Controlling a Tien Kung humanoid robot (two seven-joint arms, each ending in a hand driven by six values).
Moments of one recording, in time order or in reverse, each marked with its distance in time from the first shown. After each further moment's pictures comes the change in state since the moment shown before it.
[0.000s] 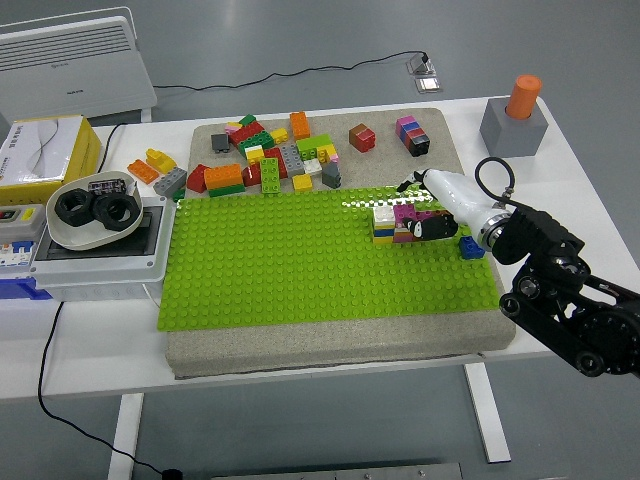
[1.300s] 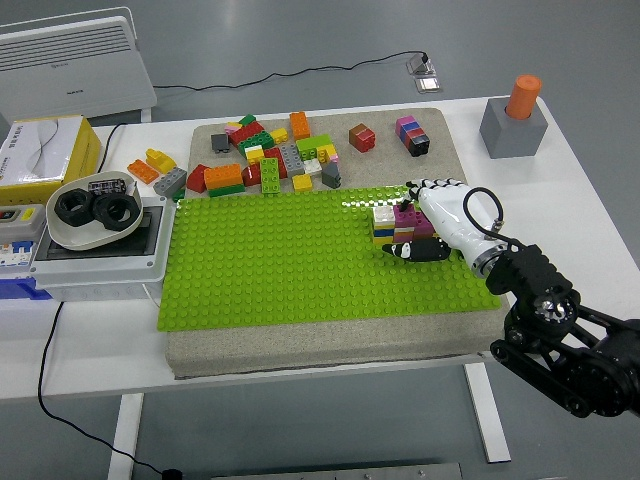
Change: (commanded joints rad) left arm 0.004 -0.004 0.005 0.000 -0.007 -0.001 0.001; right arm -0.062 0.046 -0.067 -0.079 -0.254 -0.149 0.006
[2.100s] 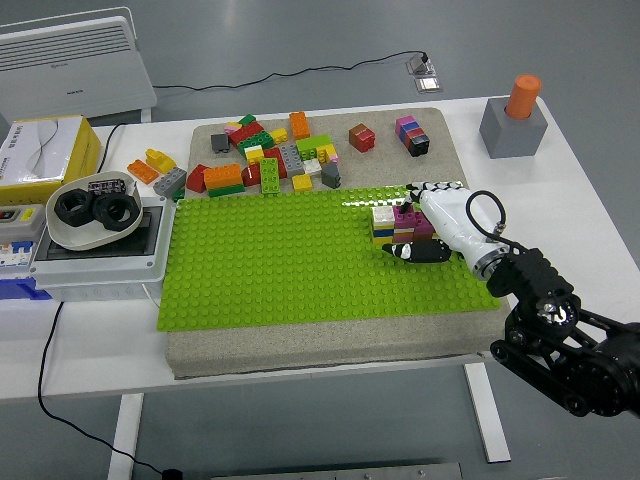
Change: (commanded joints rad) left arm 0.002 0.000 -0.001 0.000 -0.002 0.002 0.000; right arm 0.004 -0.005 0.003 -0.012 0.063 -0.052 0.046
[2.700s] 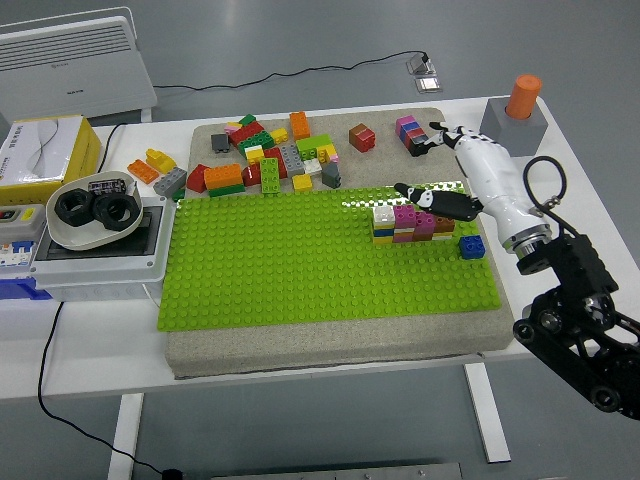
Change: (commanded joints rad) left arm 0.001 -0.001 0.001 0.000 -0.018 0.014 -0.004; right arm -0.171 -0.051 0.262 0.230 0.203 -0.142 0.124
